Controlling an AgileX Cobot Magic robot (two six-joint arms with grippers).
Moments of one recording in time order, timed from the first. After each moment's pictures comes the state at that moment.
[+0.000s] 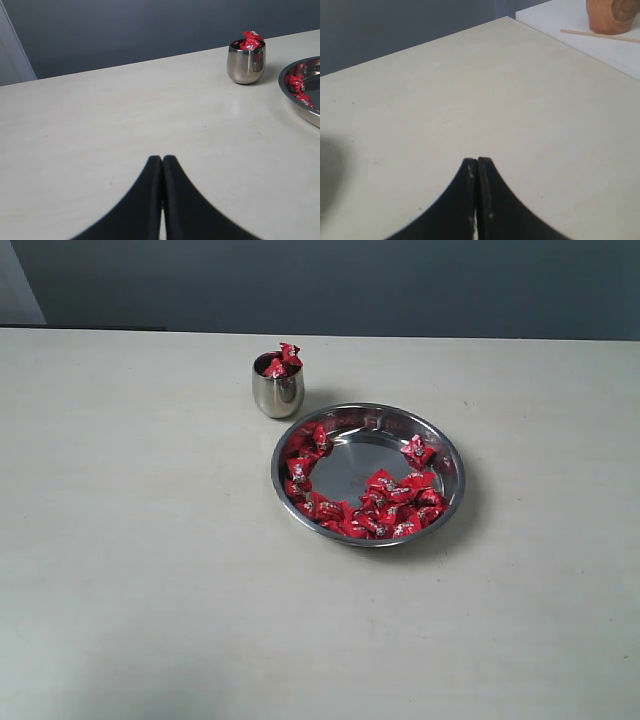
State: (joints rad) left arm -0.06 0.00 0.00 0.14 0.32 -0.05; right arm -0.43 0.00 -0.01 0.22 0.47 -0.02
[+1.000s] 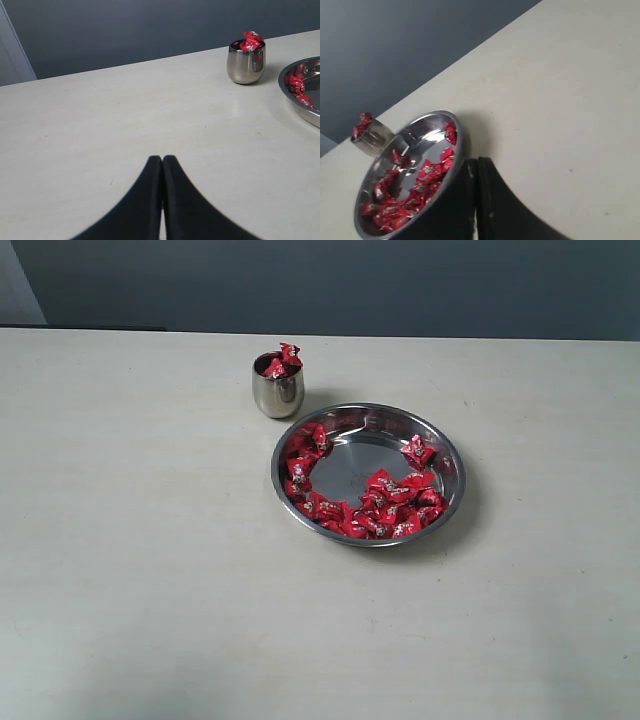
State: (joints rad) left arm -0.06 0.00 0.00 0.14 0.32 -0.05; right arm -0.21 0.00 -0.01 0.64 0.49 0.00
